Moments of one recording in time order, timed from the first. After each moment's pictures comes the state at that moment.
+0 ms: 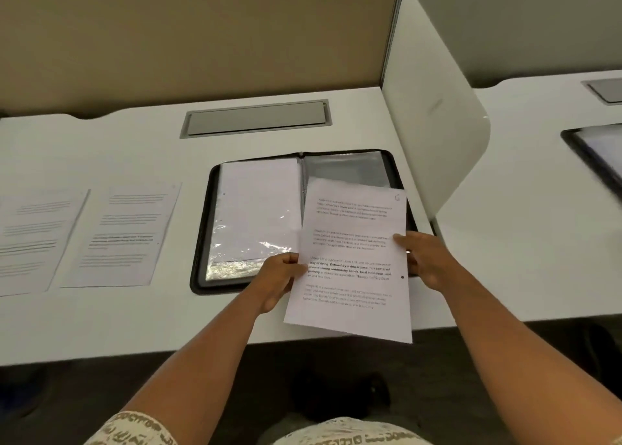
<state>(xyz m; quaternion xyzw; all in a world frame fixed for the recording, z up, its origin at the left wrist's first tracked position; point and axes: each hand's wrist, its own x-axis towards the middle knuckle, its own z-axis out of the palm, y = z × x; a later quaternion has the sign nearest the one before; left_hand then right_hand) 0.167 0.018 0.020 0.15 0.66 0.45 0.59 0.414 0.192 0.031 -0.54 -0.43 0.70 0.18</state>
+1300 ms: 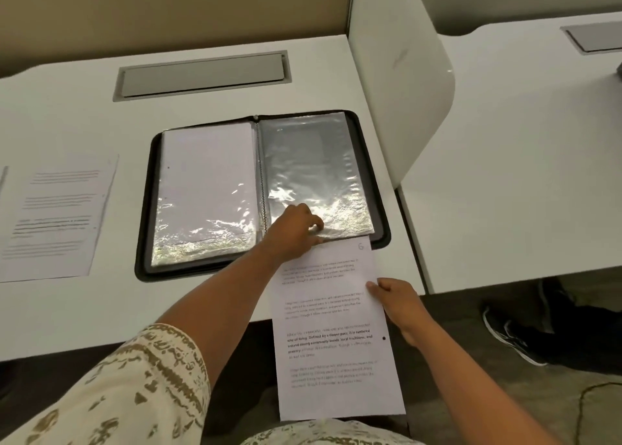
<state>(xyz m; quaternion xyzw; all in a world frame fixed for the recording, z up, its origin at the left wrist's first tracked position) 0.221 0.122 -0.024 0.64 0.72 0.10 0.25 0.487 0.107 -0.012 -0.60 -0.48 0.64 0.04</state>
